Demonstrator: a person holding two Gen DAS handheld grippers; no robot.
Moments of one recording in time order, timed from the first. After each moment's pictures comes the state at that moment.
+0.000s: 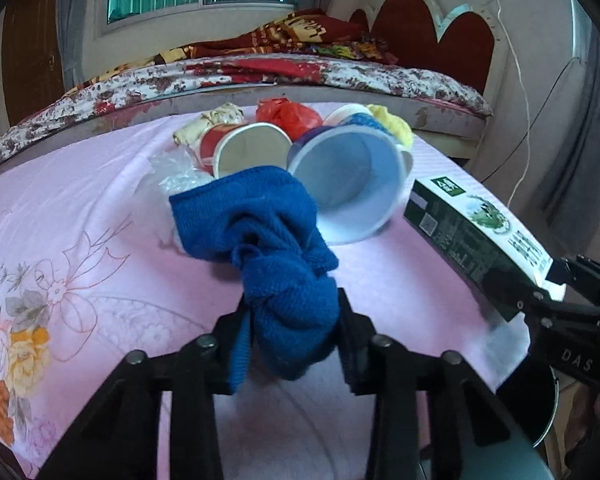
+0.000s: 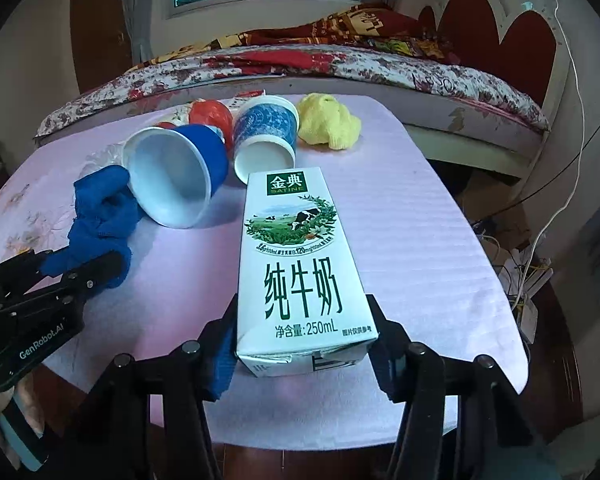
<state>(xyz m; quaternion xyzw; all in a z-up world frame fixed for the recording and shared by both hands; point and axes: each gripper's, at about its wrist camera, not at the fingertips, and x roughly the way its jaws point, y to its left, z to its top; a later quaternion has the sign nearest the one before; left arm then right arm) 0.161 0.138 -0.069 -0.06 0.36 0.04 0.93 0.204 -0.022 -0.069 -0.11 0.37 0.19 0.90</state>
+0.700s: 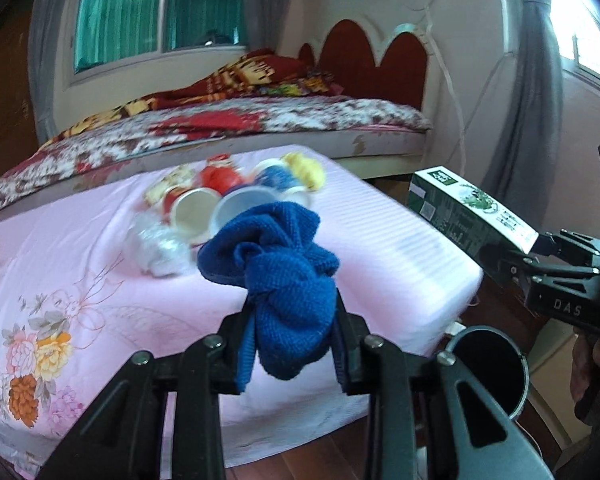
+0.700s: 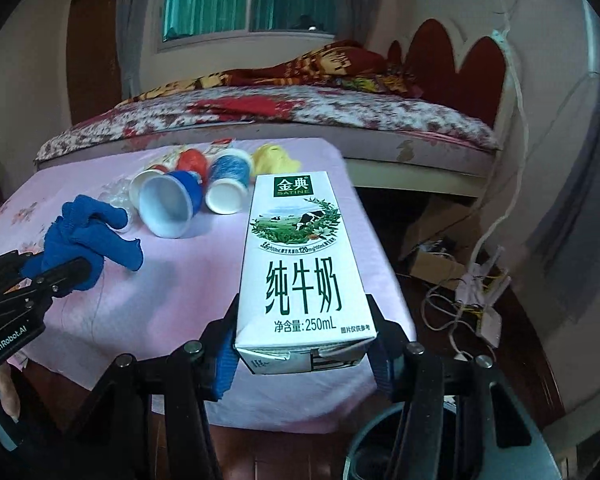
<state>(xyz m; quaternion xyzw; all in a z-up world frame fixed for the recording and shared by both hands) 0.106 0.088 -0.016 -0.02 0.30 -0.03 0.95 0.130 -0.113 -0.014 -0.10 0.31 0.15 0.94</state>
